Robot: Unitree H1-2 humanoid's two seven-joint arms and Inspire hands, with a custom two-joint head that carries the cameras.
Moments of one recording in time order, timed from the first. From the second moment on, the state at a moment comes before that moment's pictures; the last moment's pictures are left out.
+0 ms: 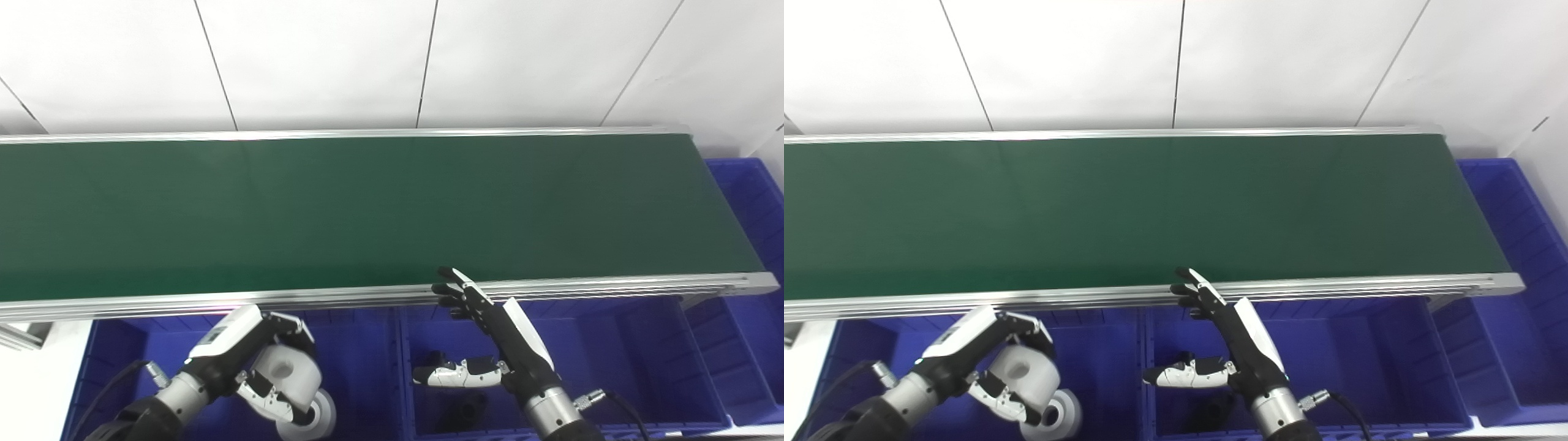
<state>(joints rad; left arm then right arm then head) 0.21 0.39 -0.29 -0.20 0.56 -0.01 -0.40 0.34 -0.14 0.28 -0.48 -0.36 0.29 0.20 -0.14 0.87</state>
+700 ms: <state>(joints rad) 0.34 0.18 -0.19 -0.32 0.09 -0.10 -0.30 0.38 -0.15 0.27 -0.52 -0.37 0.30 0.20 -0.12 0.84</state>
